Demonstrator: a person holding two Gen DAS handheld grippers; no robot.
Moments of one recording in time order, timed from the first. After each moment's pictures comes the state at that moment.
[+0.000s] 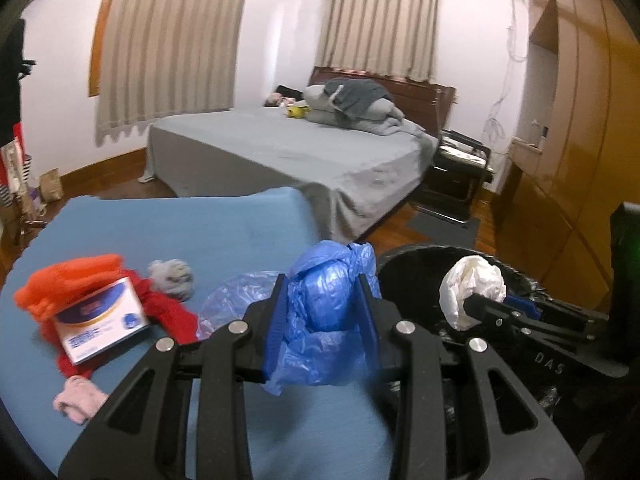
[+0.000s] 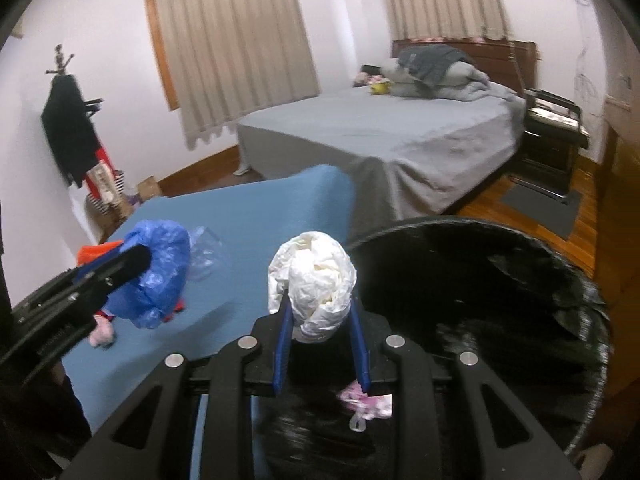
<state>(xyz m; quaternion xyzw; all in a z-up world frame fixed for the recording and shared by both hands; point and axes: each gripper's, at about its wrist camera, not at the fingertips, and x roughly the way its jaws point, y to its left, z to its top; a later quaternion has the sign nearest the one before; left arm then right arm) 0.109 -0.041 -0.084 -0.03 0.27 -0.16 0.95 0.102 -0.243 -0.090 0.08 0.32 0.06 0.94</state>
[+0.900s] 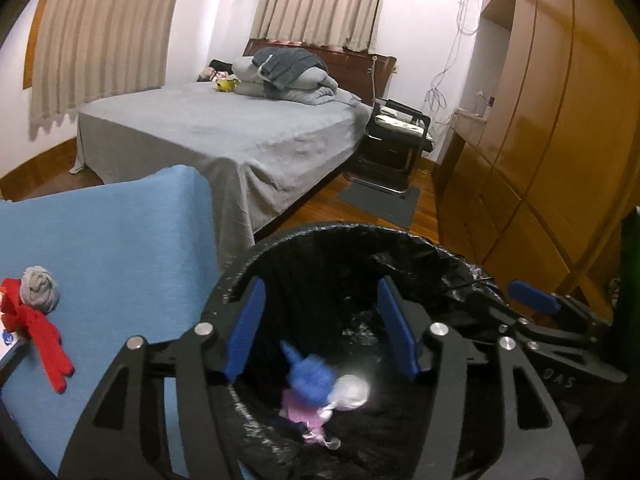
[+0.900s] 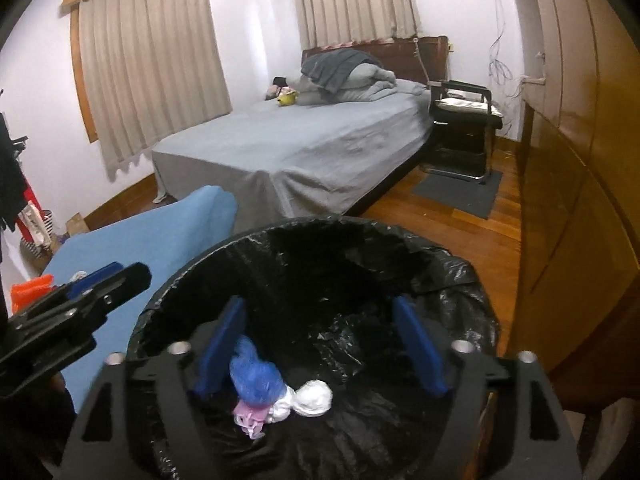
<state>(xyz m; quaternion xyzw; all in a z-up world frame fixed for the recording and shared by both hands) 0.140 -0.149 -0.110 -0.03 0.31 -0.27 0.91 0.080 -0.343 -0.097 0.10 0.30 -0.08 0.95</state>
